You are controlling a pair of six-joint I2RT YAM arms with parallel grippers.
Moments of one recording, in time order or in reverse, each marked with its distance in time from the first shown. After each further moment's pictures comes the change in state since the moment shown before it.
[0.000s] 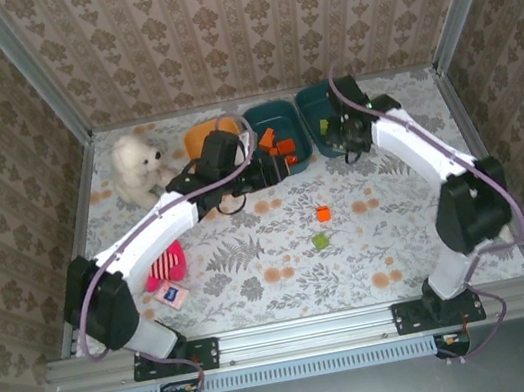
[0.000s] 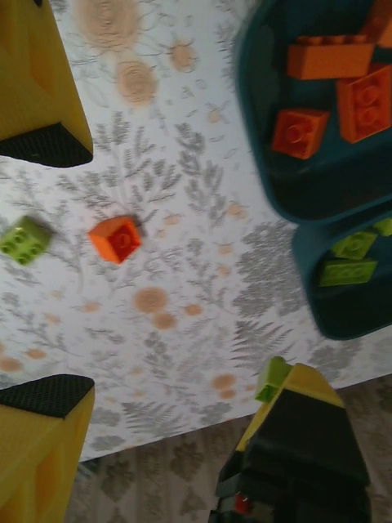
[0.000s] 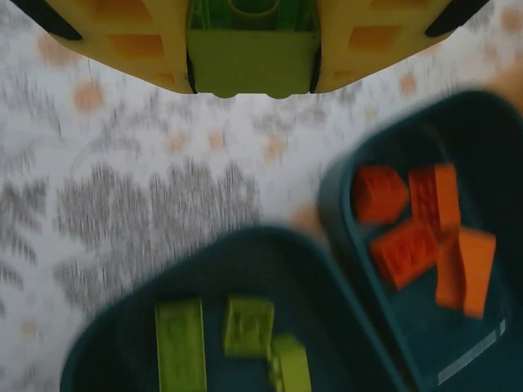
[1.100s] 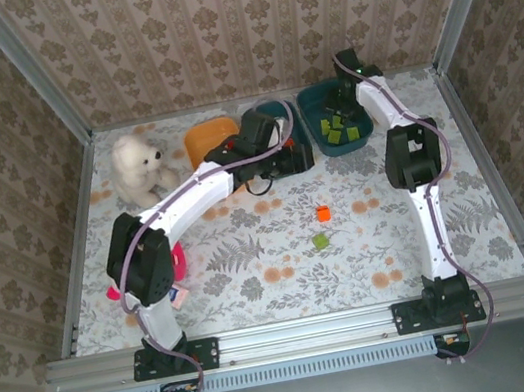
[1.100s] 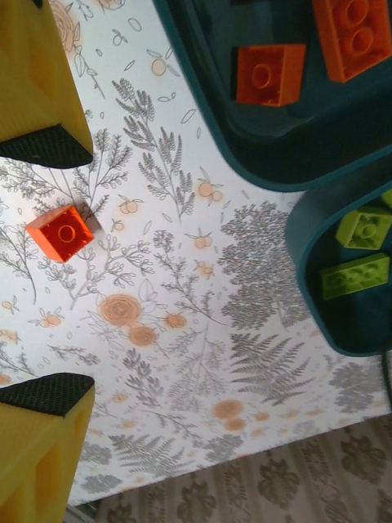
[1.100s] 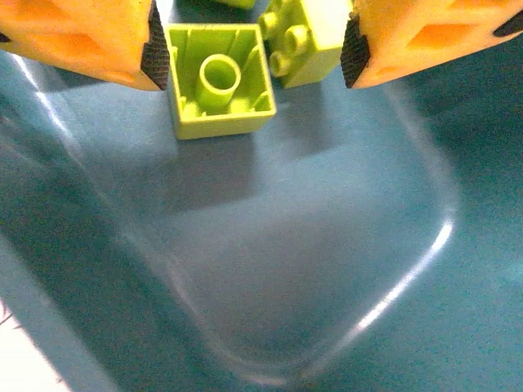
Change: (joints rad) left arm -0.086 0.310 0.314 -0.121 -0.037 0.082; right arm -0.192 0.746 0.796 -0.072 -0.181 -0.091
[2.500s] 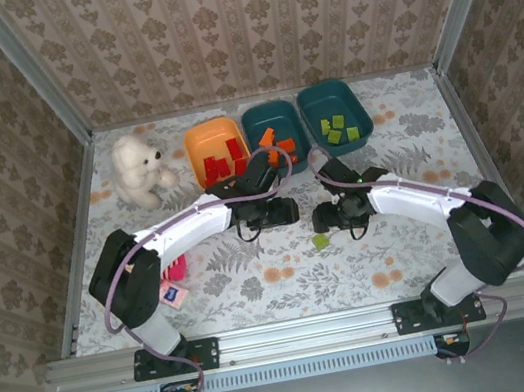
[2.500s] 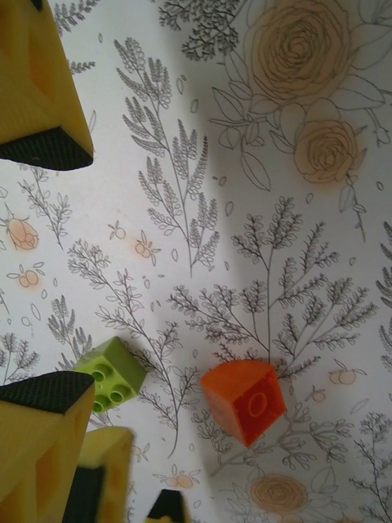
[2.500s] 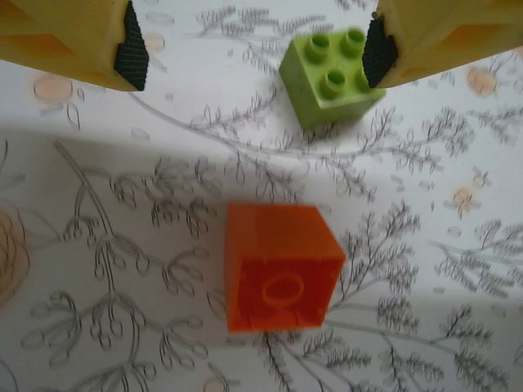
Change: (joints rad) left arm -0.071 -0.171 -0.373 -0.109 -0.138 -0.089; right arm 0.464 -0.968 -1.422 0.249 0.008 0.002
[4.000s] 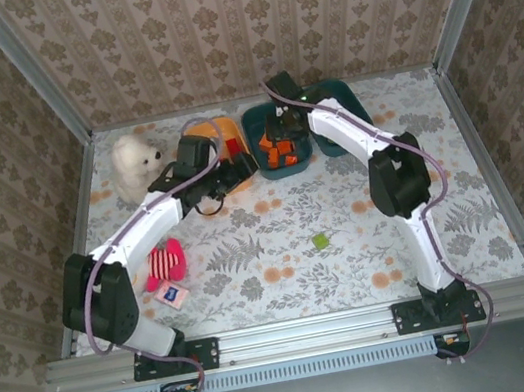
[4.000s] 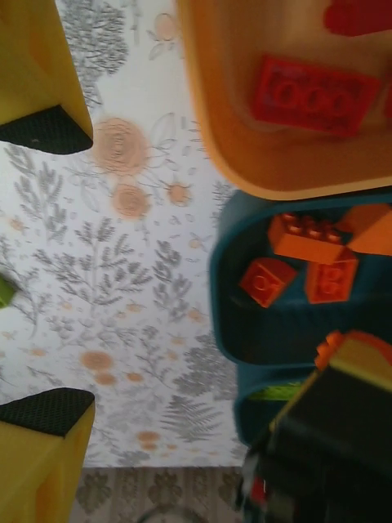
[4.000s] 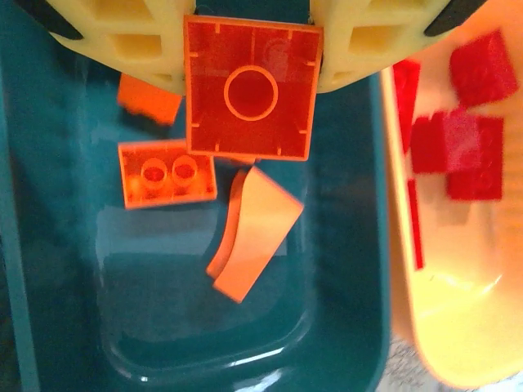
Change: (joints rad) left arm 0.343 -0.141 -0.037 0.249 0.170 -0.118; right arm -0.120 0.756 1.215 -0.167 0.039 -0.079
